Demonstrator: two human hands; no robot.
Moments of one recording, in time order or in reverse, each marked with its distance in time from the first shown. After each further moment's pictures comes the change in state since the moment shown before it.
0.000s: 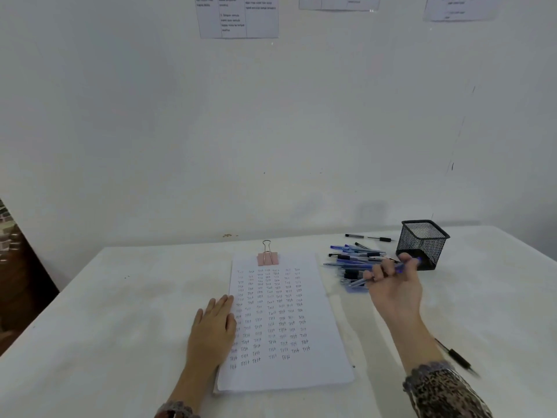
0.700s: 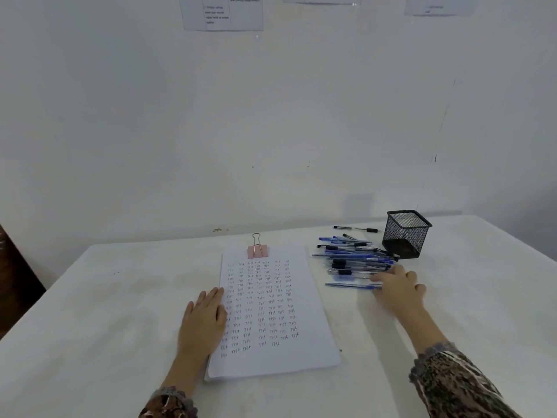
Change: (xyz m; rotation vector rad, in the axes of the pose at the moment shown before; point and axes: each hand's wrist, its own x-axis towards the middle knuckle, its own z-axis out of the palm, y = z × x) left_hand -0.002 0.002 -0.002 0.003 -0.018 0.002; right_hand 0.001 -0.028 -0.039 -2.375 0.022 0.036
